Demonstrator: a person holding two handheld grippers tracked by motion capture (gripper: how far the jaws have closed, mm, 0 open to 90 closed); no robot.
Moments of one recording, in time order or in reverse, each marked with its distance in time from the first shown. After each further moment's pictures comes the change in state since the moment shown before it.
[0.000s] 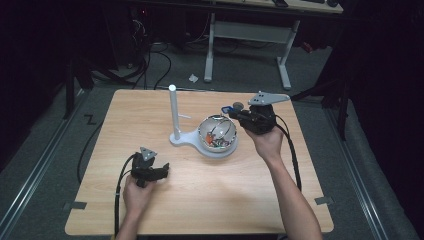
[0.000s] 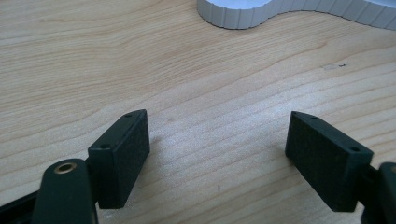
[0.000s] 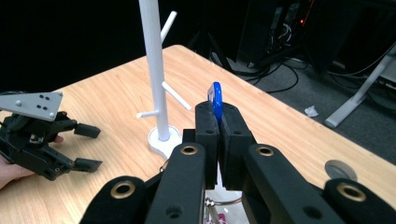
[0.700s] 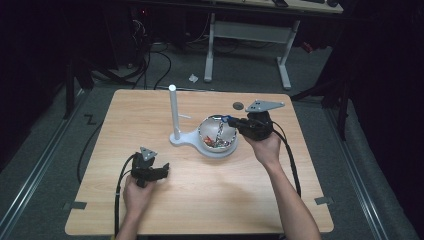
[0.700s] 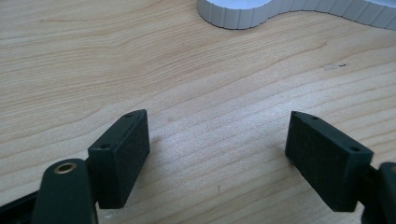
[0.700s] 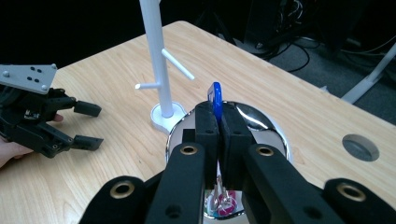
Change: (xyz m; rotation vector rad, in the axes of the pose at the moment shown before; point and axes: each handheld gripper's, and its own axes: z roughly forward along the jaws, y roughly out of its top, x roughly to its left) left arm 0.001 0.000 0.000 -0.002 -0.005 0.011; right arm -0.004 -0.026 0.014 0.065 0.027 0.031
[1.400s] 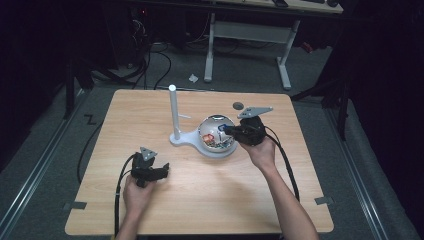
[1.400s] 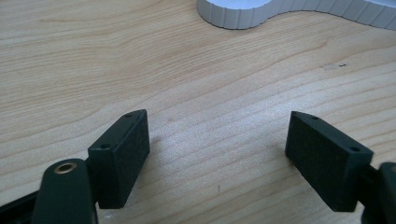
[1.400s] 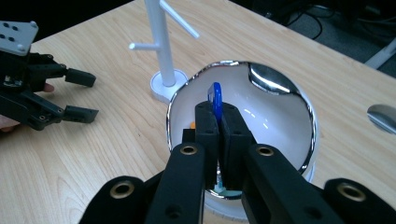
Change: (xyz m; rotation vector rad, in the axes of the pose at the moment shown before) left arm 0.000 0.000 0.000 0.000 0.001 -0.001; right arm 0.001 -0.019 0.026 0.113 0.018 0.010
